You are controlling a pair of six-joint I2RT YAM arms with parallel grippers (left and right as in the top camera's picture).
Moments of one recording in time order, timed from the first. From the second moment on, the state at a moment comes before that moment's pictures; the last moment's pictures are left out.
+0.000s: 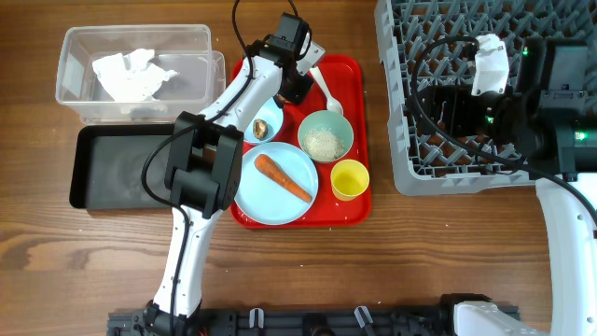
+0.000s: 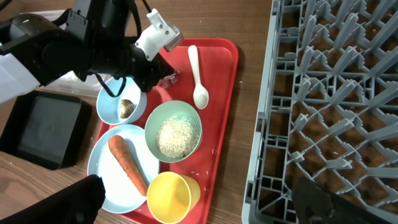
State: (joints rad) left arm -0.40 2.46 2.03 -0.74 0.03 0.26; right arm -0.01 1.32 1.48 -1.05 -0.40 0.00
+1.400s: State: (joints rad) left arm -0.39 2.45 2.04 -0.85 0.01 0.23; right arm -0.01 1.32 1.48 -1.05 -0.40 0.00
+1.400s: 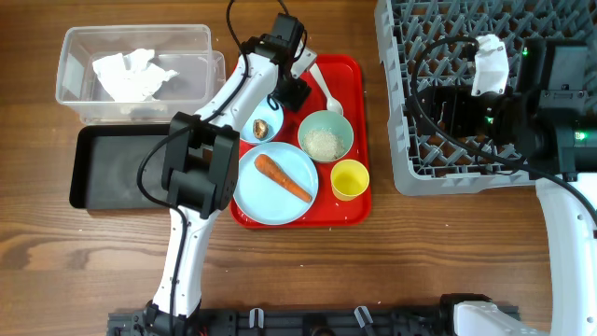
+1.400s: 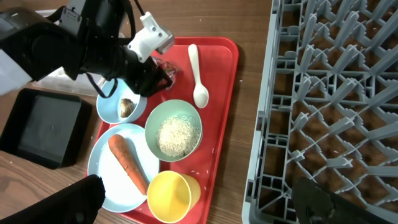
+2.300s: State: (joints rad) left arm -0.40 2.47 2.08 -0.81 -0.07 0.20; right arm -0.01 1.32 1.48 -1.05 -0.40 0.00
